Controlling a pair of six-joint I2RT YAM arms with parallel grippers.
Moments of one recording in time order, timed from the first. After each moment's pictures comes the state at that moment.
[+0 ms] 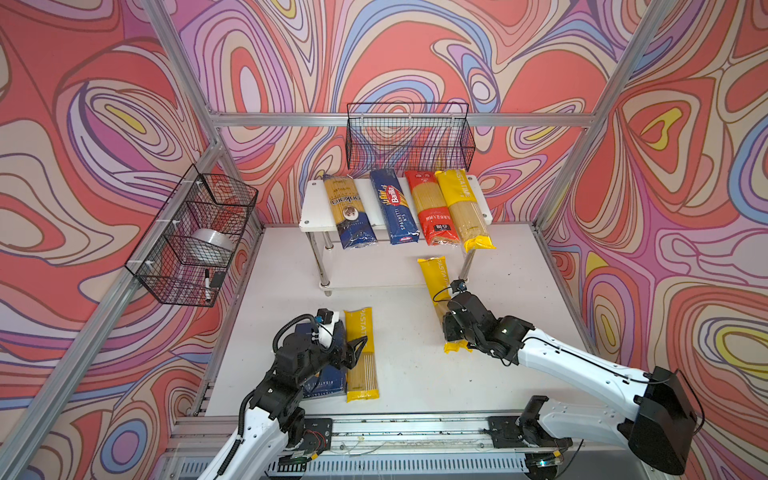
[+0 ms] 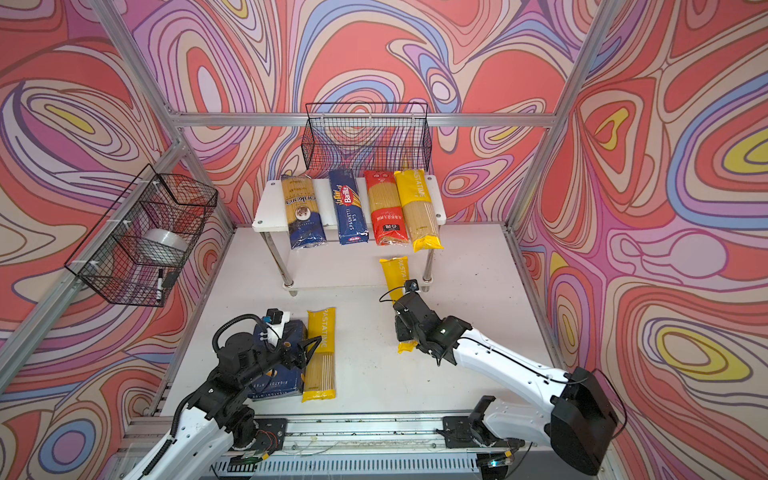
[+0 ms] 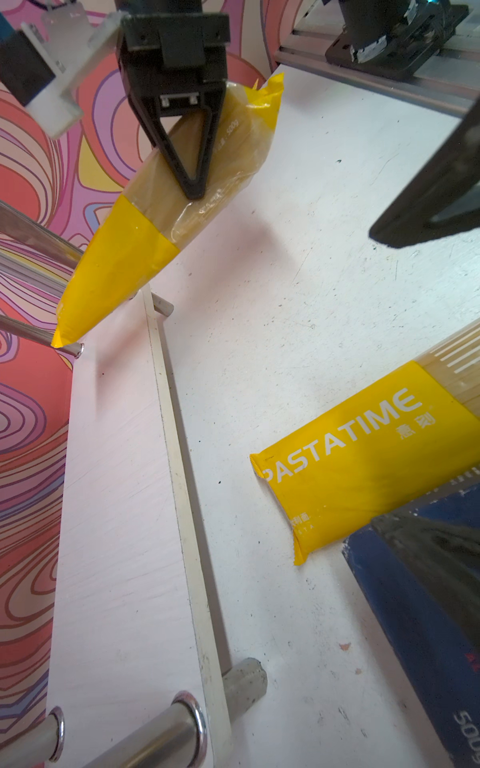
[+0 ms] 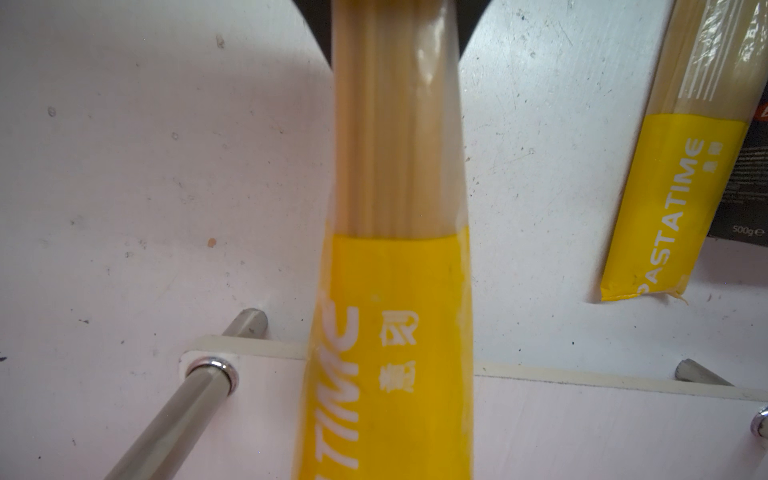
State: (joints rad) left arm -0.38 0.46 0.18 -0.08 0.31 -0.24; right arm 0.76 1.21 0.81 -0.48 0.29 0.50
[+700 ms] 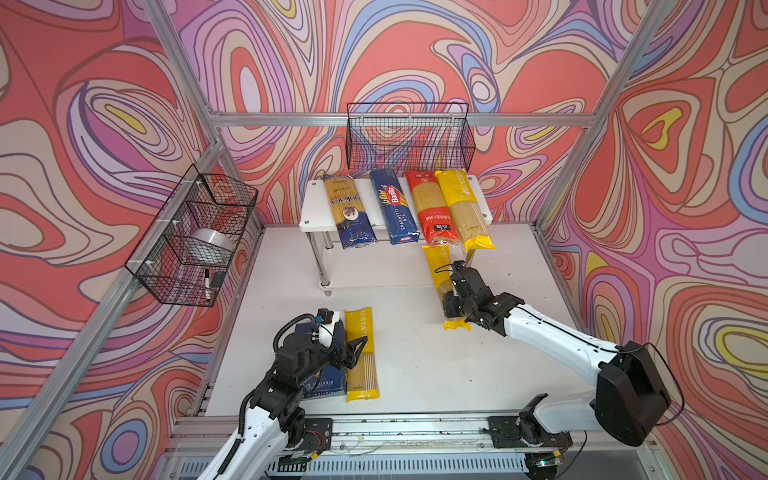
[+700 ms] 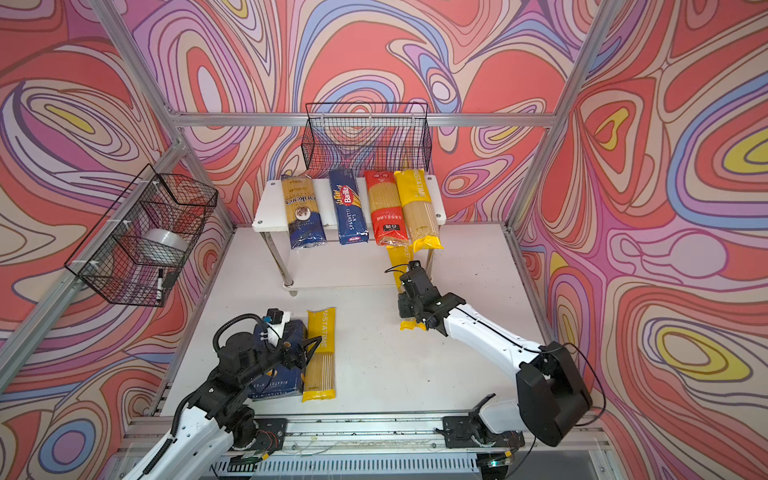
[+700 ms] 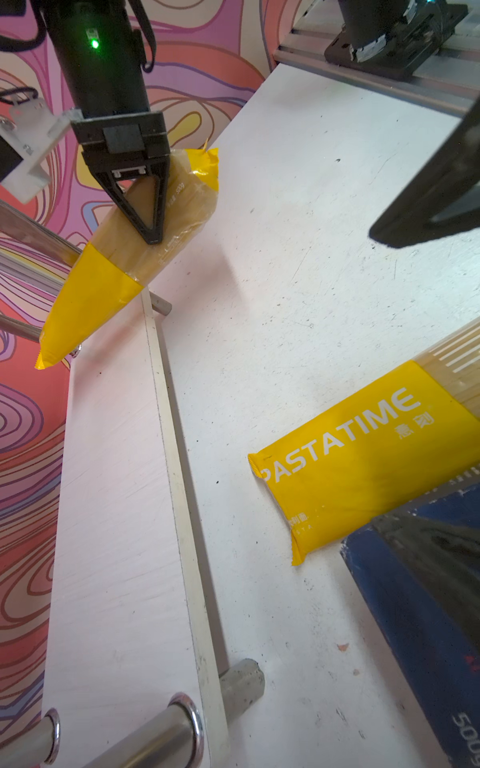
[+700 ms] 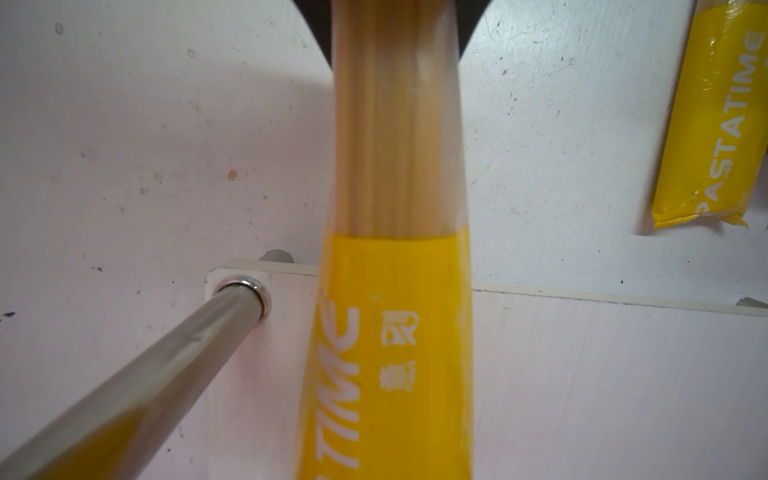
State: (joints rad) left arm -0.38 0.46 0.18 -0.08 0.31 -0.24; right arm 0.57 1.39 0.93 -0.42 0.19 0.39
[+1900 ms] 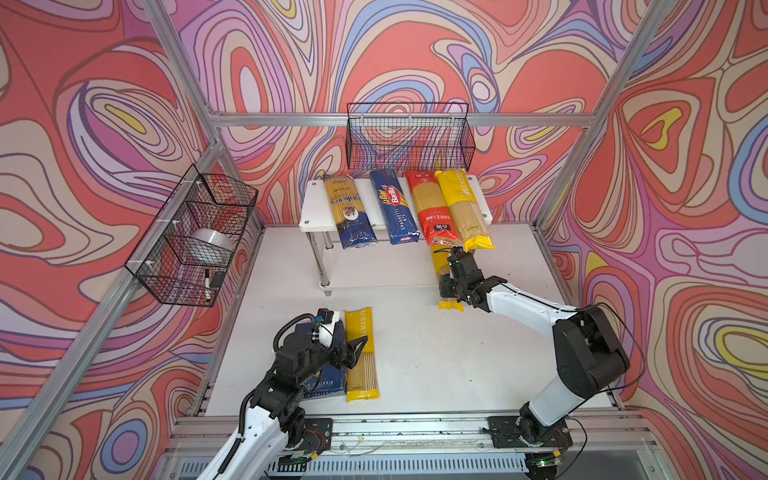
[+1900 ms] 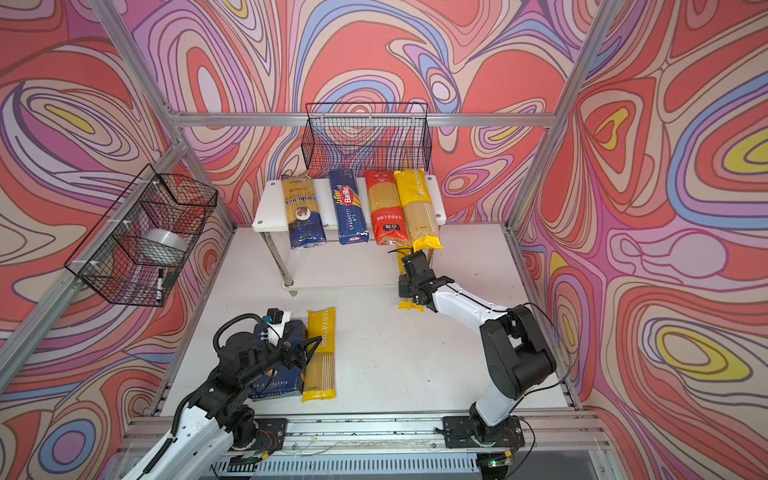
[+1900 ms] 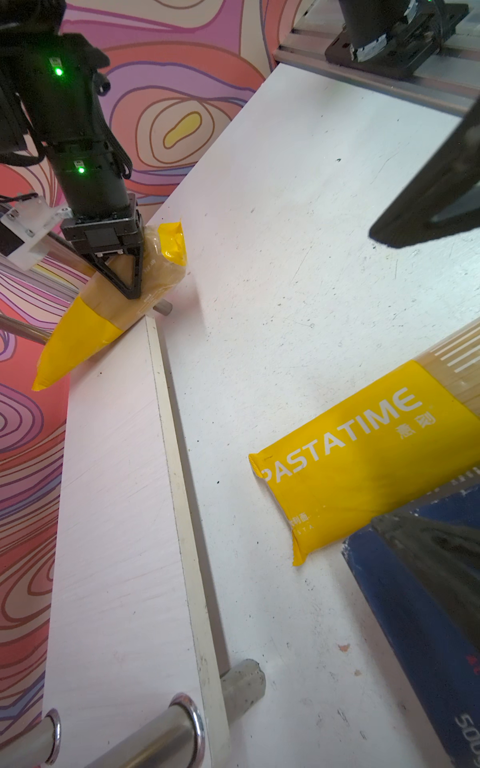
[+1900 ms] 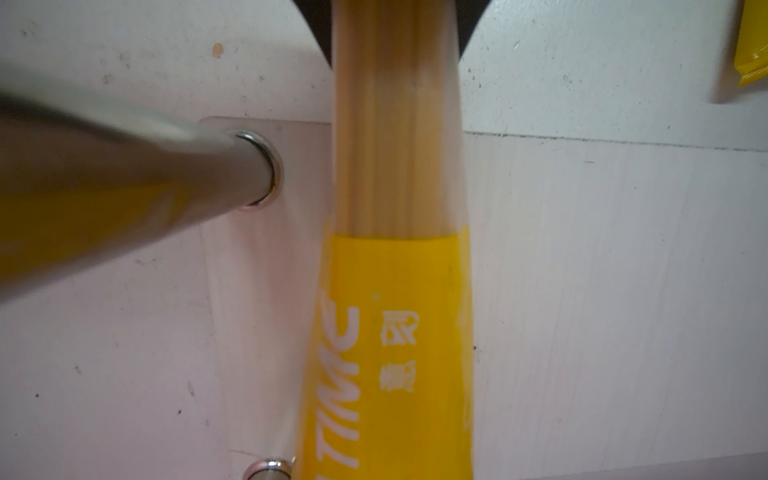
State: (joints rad) left arm -0.38 0.47 0.18 -0.08 0.31 -0.24; right arm 0.45 1.65 1.06 -0.25 0.17 0.38
